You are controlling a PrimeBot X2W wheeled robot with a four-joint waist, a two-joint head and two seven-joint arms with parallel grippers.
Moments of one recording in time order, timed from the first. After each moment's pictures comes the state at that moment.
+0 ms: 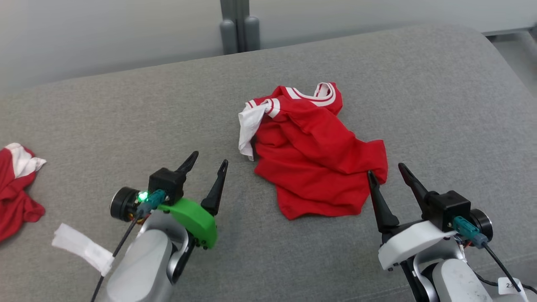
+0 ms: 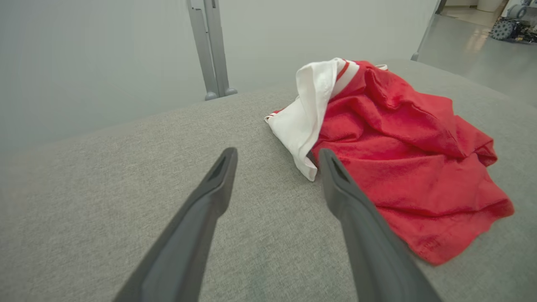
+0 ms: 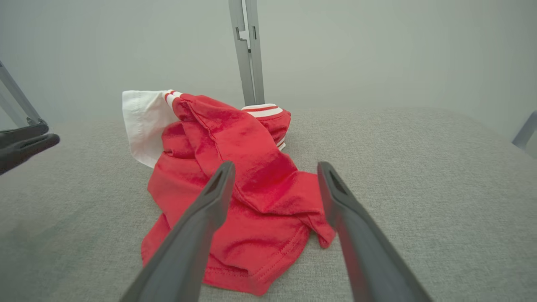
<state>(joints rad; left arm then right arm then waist) -0.41 0.13 -0.42 0.54 -0.31 -0.13 -0.19 -0.09 -0.05 0.11 0.11 0.10 0.13 -0.11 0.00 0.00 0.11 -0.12</state>
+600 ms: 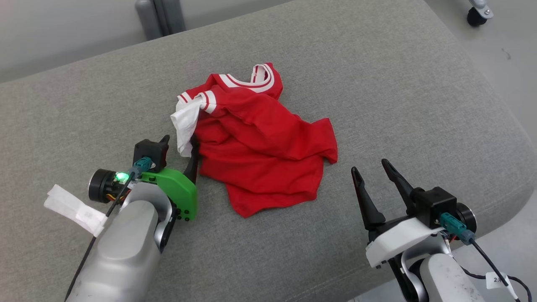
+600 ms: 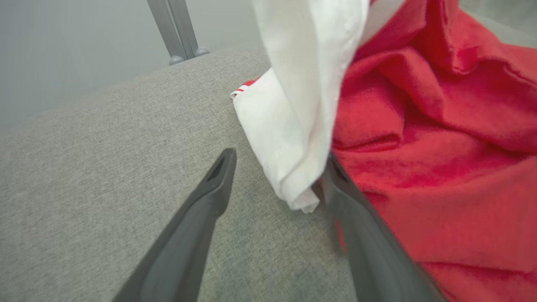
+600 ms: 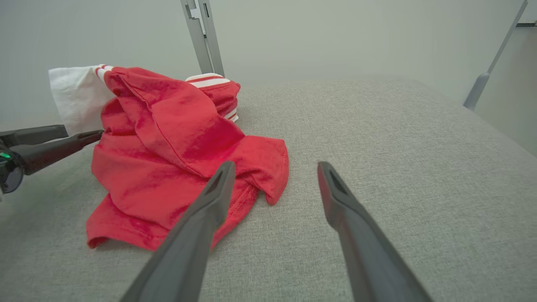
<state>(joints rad) -0.68 0.14 -0.52 0.94 -0.40 -0.05 -0.22 -0.13 -0.05 0.18 0.16 0.14 0.13 -0.15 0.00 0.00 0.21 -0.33</state>
